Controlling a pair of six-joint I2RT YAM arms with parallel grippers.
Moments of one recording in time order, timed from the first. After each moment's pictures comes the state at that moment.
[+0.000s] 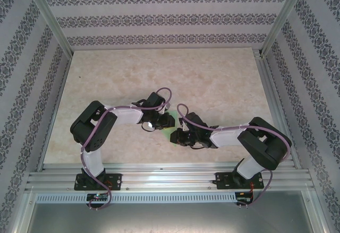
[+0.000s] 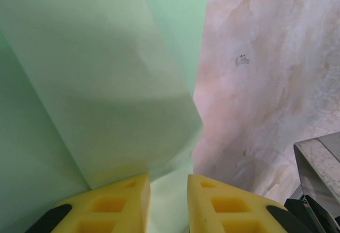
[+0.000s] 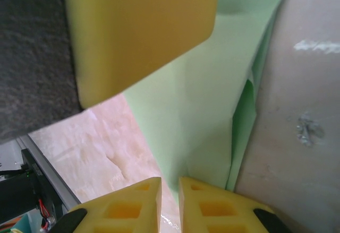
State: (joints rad) left arm -0.66 1.86 0.98 -0.16 0.52 -0.77; right arm 0.80 1.56 0.48 0.23 -0.41 0.94
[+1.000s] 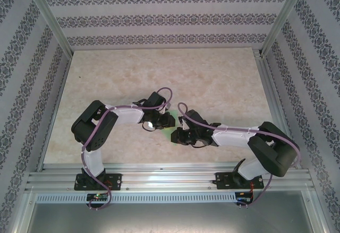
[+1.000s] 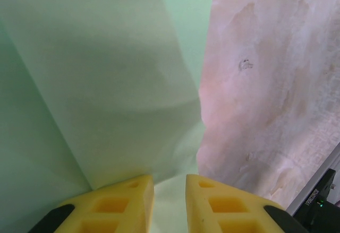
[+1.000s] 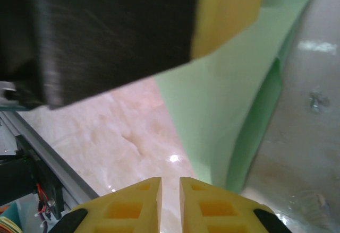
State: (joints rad) left arm -0.67 1.87 1.00 -0.16 0.51 -0.77; right arm 0.81 1.46 0.56 0.01 -0.40 0.87
